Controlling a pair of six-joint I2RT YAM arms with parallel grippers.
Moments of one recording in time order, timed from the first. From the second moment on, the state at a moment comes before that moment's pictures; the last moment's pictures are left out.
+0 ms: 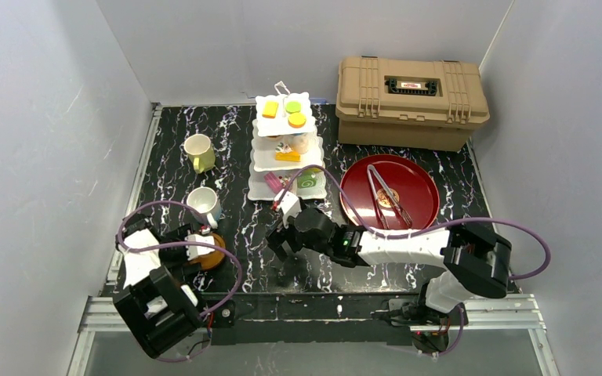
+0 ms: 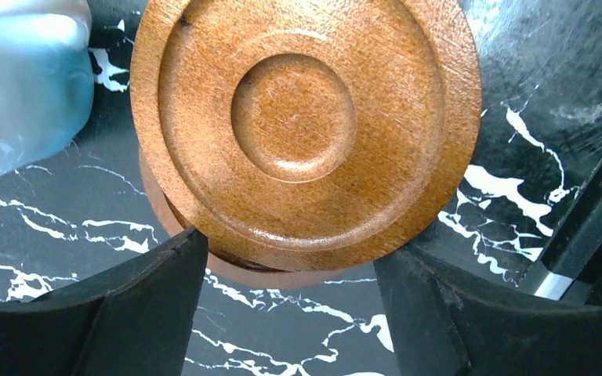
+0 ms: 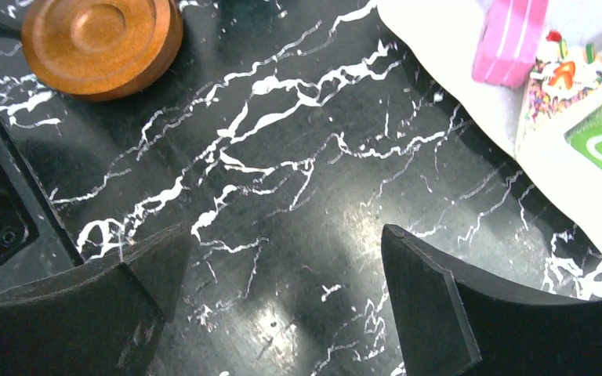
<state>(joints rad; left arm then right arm) 0.62 1.08 0.52 -1.02 0.52 2.02 1.23 1.52 0.83 0.22 0.19 0.18</state>
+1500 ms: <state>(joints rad) -0.02 0.96 0.61 -1.03 0.56 1.46 1.33 1.76 0.85 0.34 0.13 0.20</state>
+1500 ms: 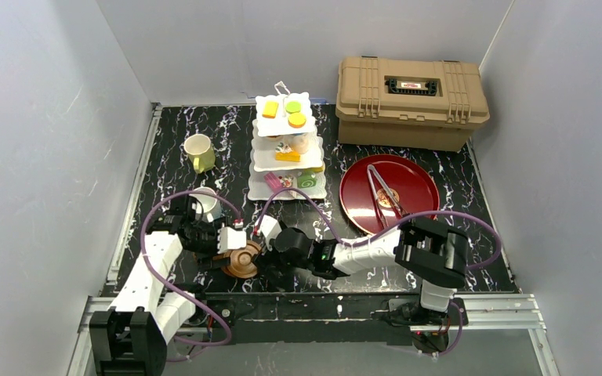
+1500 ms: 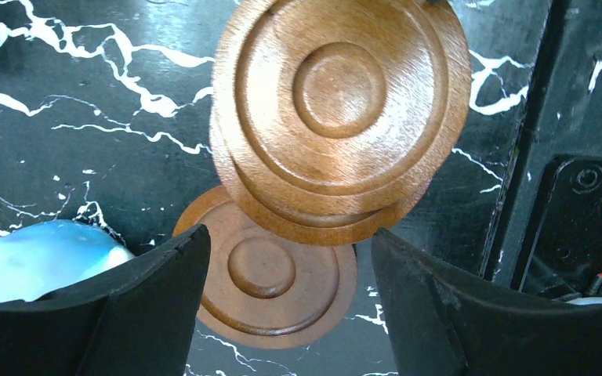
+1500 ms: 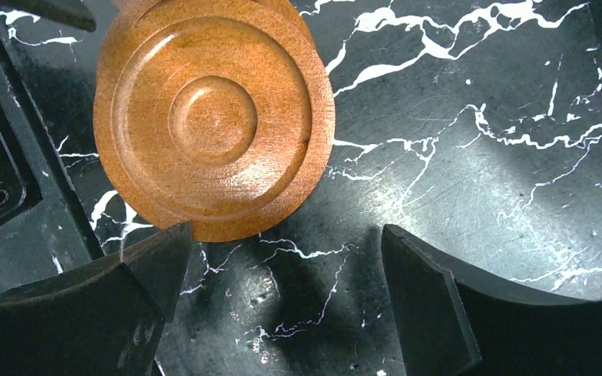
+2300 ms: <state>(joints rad) -0.01 0.87 0.46 -0.93 0.57 1.61 1.29 1.83 0.89 0.40 0.19 0.19</state>
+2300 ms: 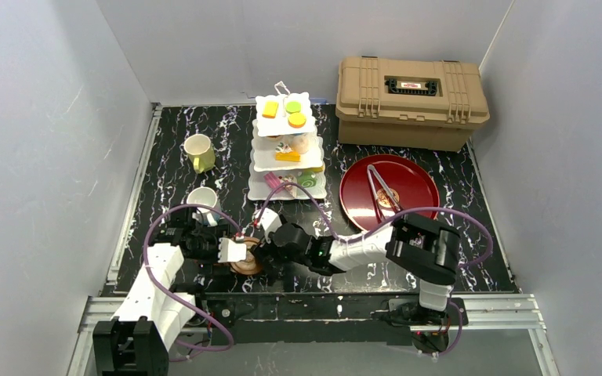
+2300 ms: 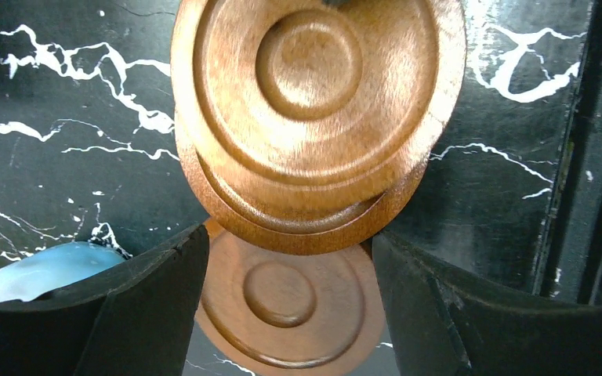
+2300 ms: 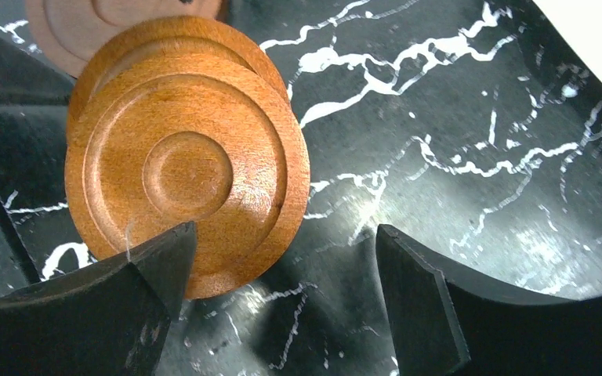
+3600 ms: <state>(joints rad) -0.25 1.16 0.64 -0.66 0.48 1.41 1.17 1.37 0.60 0.22 0.33 0.15</state>
